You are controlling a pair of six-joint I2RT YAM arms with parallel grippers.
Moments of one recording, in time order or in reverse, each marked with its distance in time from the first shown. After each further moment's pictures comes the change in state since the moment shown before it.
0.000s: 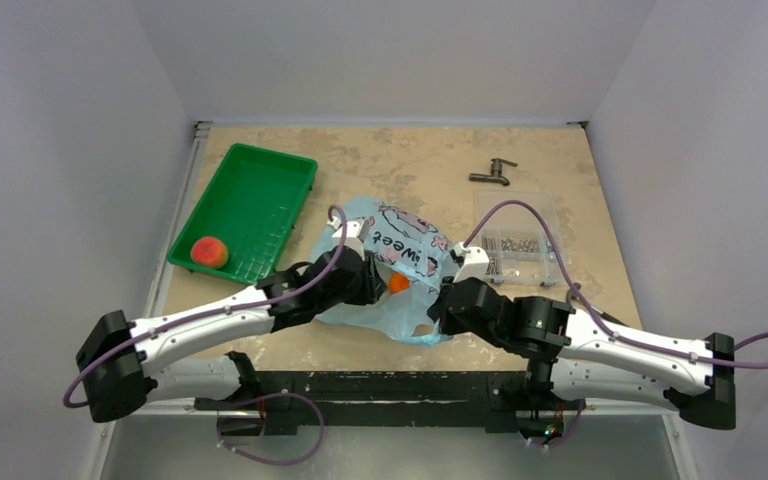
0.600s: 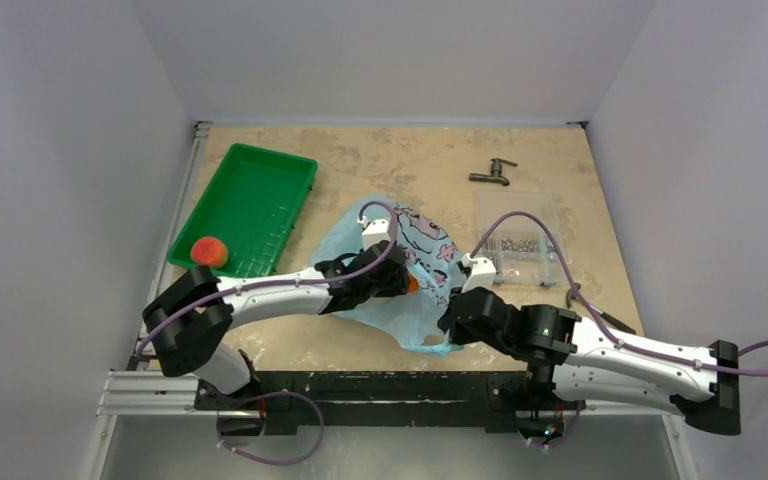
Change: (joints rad) left arm -0.005 0.419 0.113 0.156 -0.105 -0.111; right arm 0.000 -0.080 -0.106 -0.040 -0.027 0.014
